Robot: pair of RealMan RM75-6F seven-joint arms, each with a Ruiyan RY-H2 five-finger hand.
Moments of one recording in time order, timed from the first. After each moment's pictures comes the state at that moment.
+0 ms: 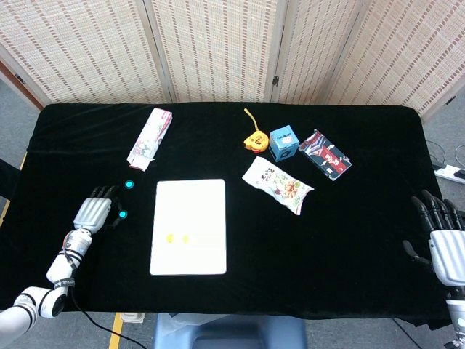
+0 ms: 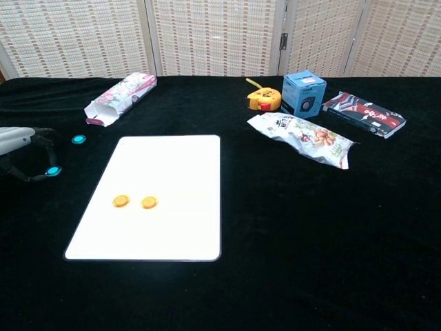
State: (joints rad) left arm -0.59 -1.59 -0.07 -0.87 1.33 0.87 -0.17; right arm 0.07 -1.04 0.09 -1.65 -1.50 1.51 -0.01
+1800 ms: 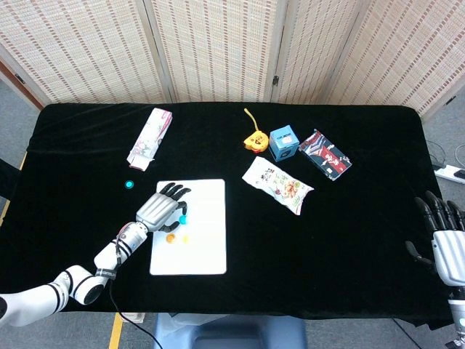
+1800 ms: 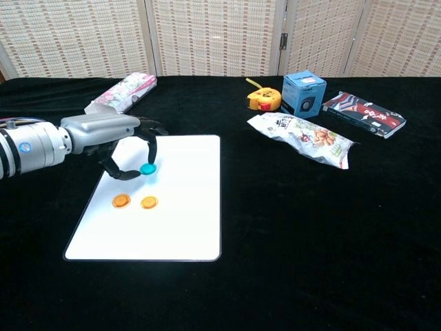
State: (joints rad) left arm -0.81 -1.57 -0.11 -1.17 1.42 0.79 -0.03; right arm 0.06 -1.05 0.09 -1.63 -1.48 1.50 0.00
